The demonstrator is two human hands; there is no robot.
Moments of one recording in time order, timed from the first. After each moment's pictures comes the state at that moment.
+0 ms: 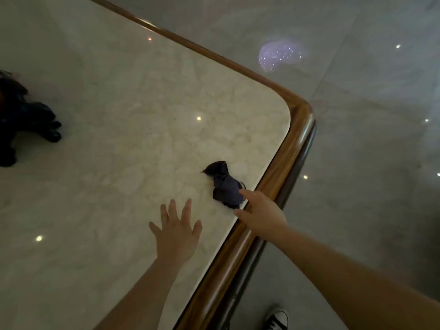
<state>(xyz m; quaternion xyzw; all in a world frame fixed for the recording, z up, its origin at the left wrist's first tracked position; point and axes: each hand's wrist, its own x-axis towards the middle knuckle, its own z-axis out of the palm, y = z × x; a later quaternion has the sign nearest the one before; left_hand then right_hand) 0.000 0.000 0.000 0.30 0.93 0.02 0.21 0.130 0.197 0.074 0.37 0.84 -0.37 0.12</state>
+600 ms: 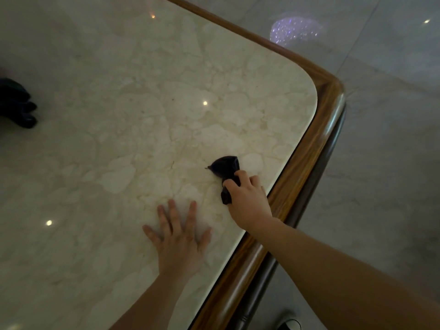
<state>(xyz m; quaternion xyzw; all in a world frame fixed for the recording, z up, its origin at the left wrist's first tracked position) 0.003 0.003 -0.074 0.33 0.93 0.00 0.13 0.060 0.202 -0.021 0.27 0.94 -0.18 0.14</state>
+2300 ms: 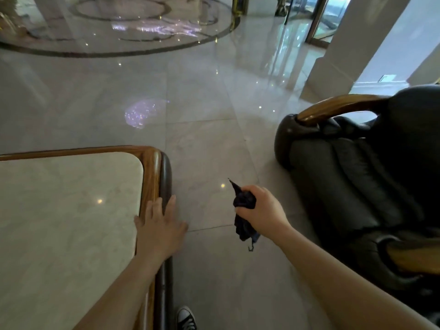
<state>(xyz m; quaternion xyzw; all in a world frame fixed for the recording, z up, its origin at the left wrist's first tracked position) 0.253 0.046 0.314 0.65 0.75 0.04 0.11 0.511 0.081 0.379 0.66 0.65 -0.31 -0.21</state>
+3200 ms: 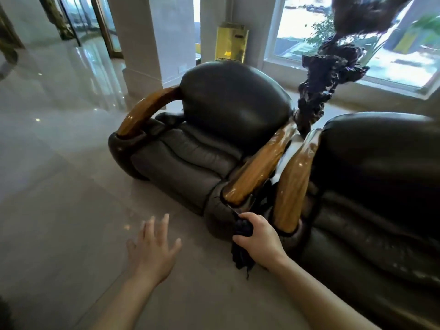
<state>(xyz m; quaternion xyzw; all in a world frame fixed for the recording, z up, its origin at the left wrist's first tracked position) 0.666 -0.012 0.338 0.88 0.45 0.02 0.12 0.865 -0.196 0.394 0.86 0.31 -0.23 -0.33</state>
